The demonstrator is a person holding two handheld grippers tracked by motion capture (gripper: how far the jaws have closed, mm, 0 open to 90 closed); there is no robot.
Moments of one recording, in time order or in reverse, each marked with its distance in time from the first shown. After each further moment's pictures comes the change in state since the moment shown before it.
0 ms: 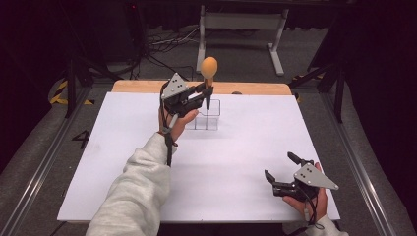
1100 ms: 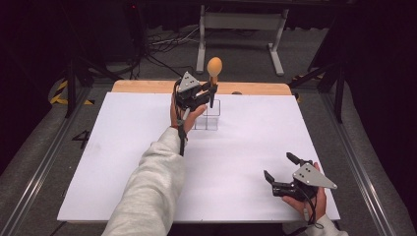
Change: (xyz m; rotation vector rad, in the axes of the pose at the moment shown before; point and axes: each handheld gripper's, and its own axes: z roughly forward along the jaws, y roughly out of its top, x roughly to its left) left arm 0.022 -0.030 0.049 0.072 0.069 -0.077; right arm 0.000 -0.003 0.003 0.016 0.009 0.000
